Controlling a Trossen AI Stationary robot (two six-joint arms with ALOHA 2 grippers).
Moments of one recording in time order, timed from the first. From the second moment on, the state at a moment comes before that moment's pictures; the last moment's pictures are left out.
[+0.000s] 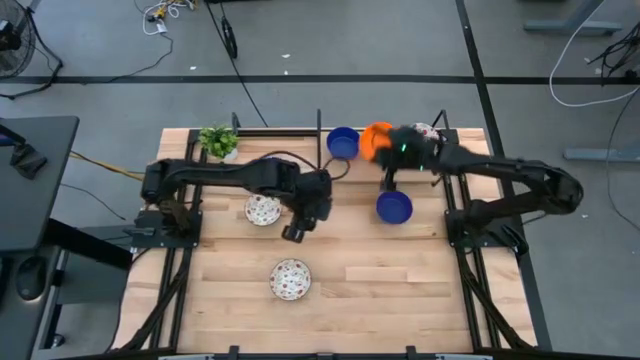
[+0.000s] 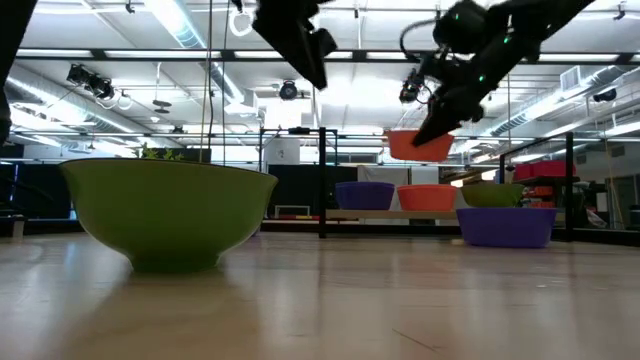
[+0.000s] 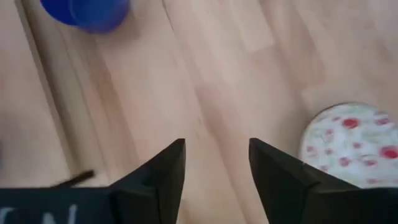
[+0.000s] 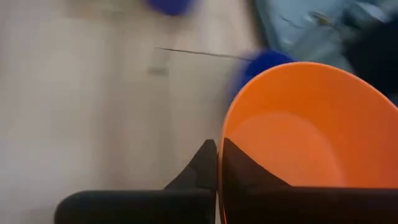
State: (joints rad) left arm -0.01 1.80 1.70 -0.99 0.10 0.35; right arm -0.48 1.21 0.81 -0.33 0.01 -0.45
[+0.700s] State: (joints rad) left arm -0.24 1.13 1.05 -0.55 -0.29 0.04; right arm -0.79 1.49 0.89 -0.27 -0.11 -0.50
